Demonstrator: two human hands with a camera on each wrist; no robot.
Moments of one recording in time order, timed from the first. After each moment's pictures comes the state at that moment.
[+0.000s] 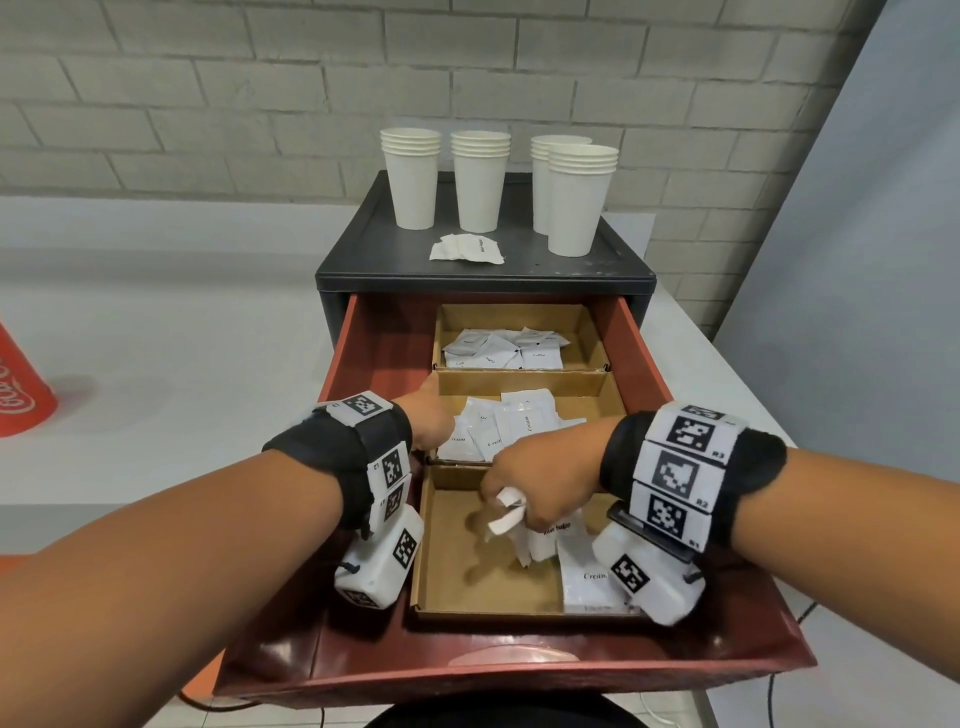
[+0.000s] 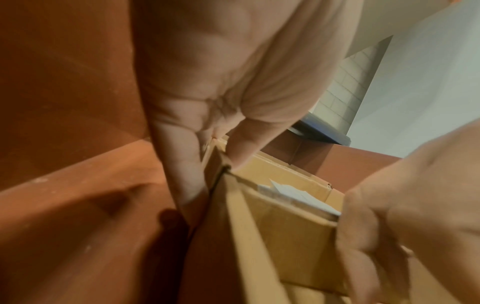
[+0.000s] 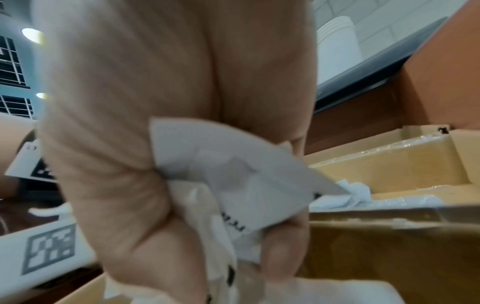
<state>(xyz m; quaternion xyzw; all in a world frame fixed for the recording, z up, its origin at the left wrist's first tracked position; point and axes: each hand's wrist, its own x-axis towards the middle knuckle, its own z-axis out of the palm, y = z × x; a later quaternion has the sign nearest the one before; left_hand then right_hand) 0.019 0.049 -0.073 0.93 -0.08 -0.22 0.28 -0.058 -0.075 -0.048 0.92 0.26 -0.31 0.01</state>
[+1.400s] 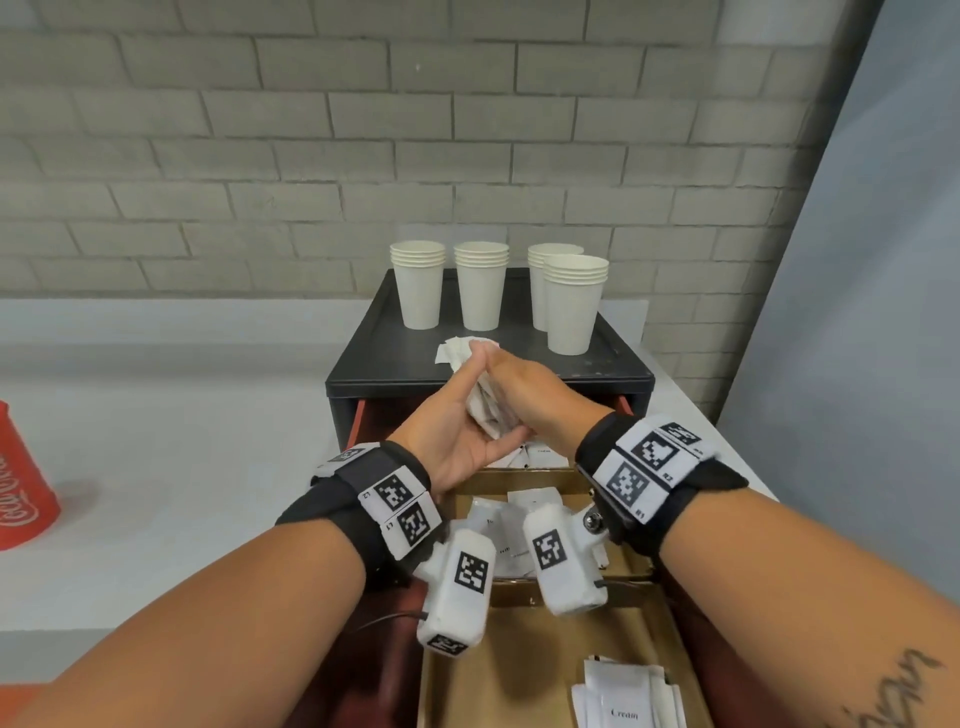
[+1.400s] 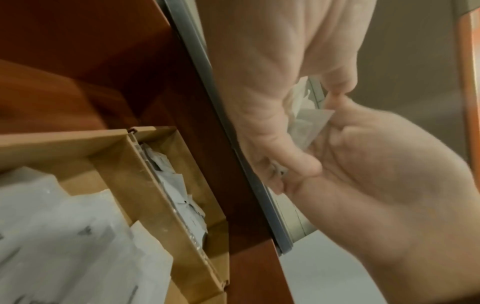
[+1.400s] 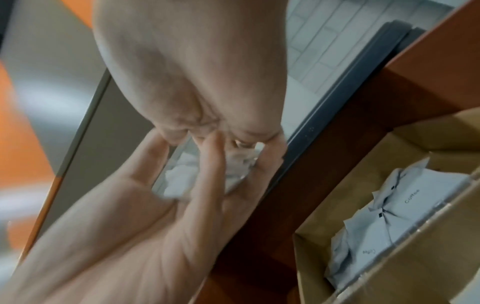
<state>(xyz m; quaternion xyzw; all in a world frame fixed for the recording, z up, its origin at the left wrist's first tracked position) 0.037 0.024 0.000 0.39 -0.06 -0.36 0.85 0.010 -0.075 0.028 0.81 -0.05 0.00 -0.58</state>
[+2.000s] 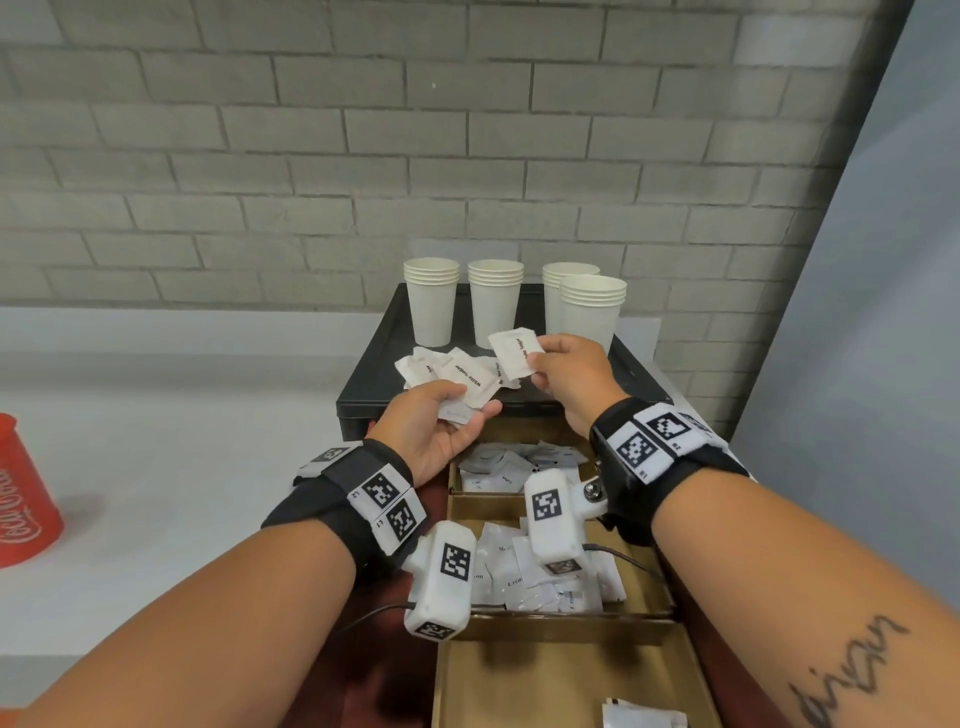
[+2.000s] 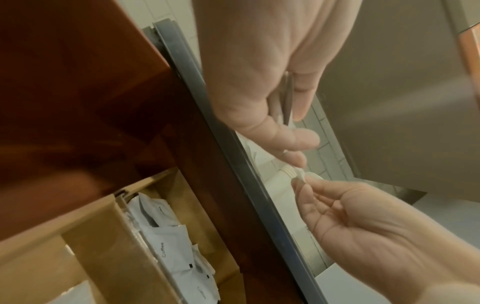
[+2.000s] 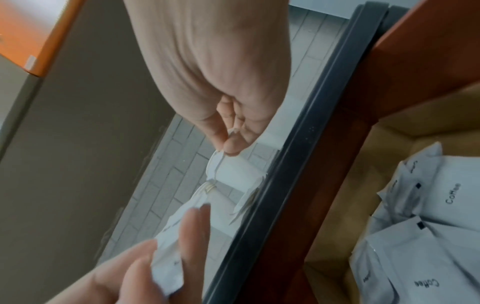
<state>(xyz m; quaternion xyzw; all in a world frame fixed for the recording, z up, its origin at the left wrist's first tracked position) 0.077 0.045 0.004 0.44 0.02 -0.25 0.86 0.070 -0.109 0.023 0.74 -0.16 0.19 -0.63</state>
